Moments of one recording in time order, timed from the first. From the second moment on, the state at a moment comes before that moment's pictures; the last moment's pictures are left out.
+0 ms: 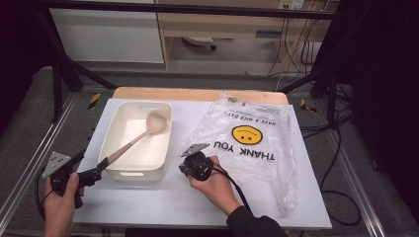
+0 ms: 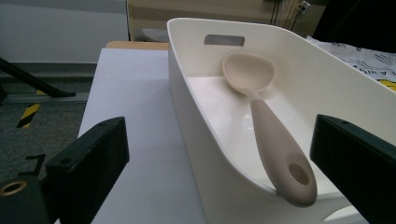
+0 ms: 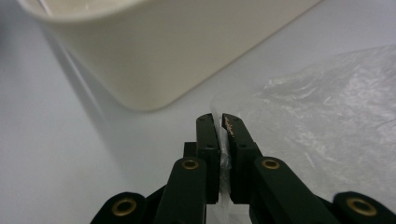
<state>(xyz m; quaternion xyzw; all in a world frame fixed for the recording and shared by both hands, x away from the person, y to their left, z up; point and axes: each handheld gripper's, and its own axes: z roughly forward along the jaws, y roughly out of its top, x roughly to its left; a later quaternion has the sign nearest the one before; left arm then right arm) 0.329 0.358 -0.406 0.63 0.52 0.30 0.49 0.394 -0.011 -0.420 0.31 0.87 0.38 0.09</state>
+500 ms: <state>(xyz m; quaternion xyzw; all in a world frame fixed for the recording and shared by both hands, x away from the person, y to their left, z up) 0.330 0.357 -0.406 0.64 0.51 0.30 0.49 0.412 -0.010 -0.386 0.33 0.84 0.42 0.11</state>
